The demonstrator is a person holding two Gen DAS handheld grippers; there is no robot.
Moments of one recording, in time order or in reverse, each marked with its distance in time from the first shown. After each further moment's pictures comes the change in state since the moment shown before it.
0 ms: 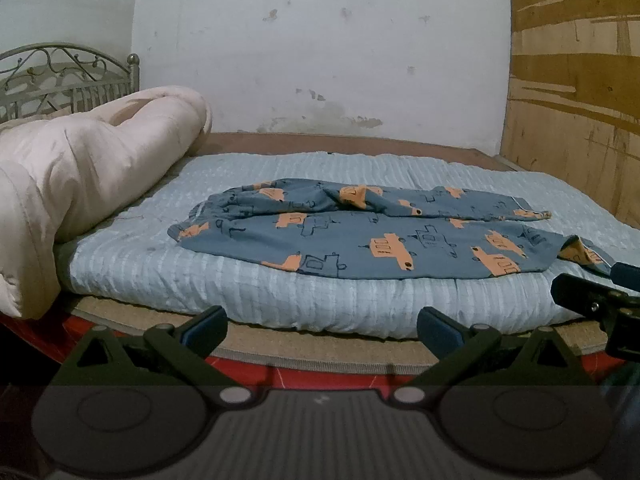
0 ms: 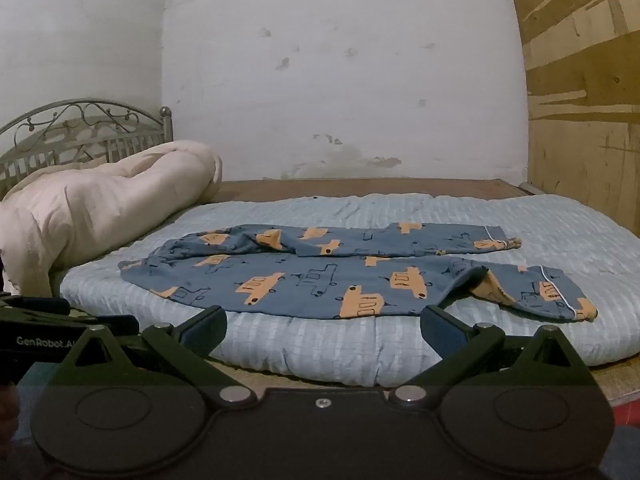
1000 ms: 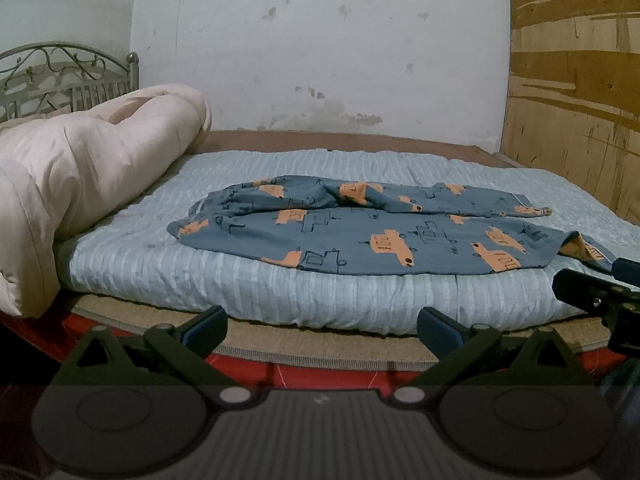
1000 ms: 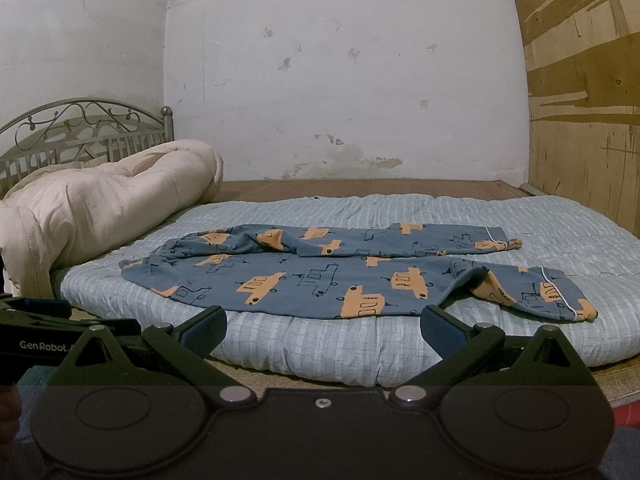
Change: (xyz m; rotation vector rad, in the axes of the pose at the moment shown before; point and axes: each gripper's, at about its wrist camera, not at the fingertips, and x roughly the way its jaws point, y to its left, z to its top) left arm 0.002 -0.001 -0.001 0.002 0.010 0.002; right arm 0.000 0.001 0.000 -0.001 0.001 0.000
